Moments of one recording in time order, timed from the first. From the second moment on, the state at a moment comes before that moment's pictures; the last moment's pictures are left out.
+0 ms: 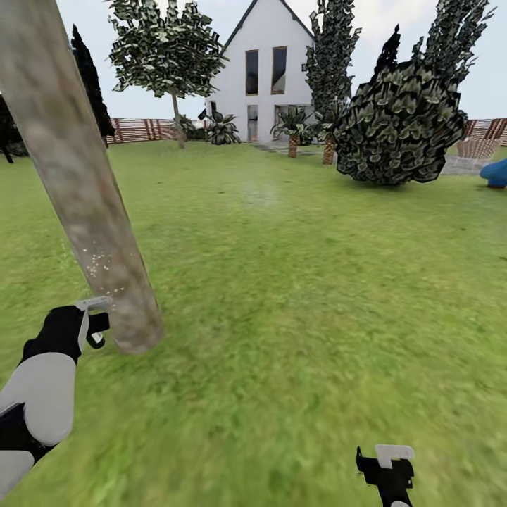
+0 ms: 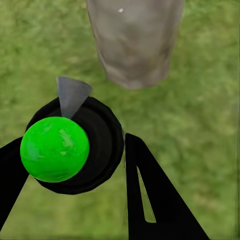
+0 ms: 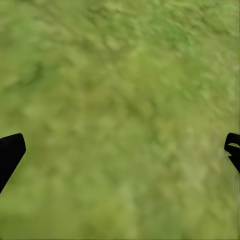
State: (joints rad) left arm -1.03 0.18 0.64 -0.61 -0.47 0.65 -0.06; right arm -0.48 -0.08 -0.20 -0.09 0.28 -0.46 -0.26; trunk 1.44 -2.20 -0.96
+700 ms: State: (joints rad) left arm -1.02 0.19 0.63 -0.61 -0.52 0.65 -0.06; right arm -0.48 -0.08 -0.20 -0.09 0.28 -0.46 -0.26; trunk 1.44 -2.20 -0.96
